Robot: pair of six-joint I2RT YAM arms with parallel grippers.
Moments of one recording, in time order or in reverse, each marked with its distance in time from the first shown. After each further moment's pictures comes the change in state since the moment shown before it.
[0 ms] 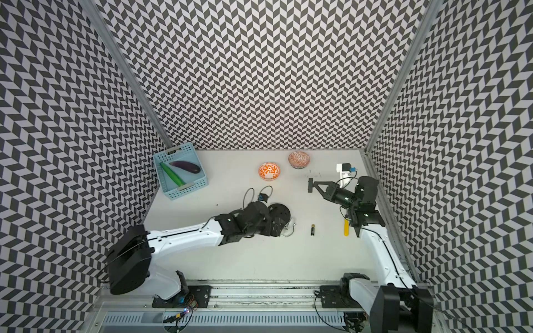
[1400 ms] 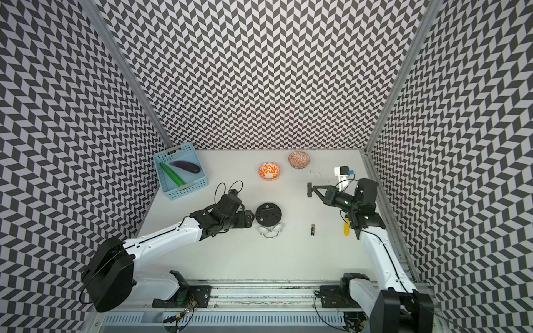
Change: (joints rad) left arm 0.343 -0.247 -0.212 -0.010 0.152 0.060; right arm -0.003 -0.019 -0.018 -0.066 -0.027 -0.091
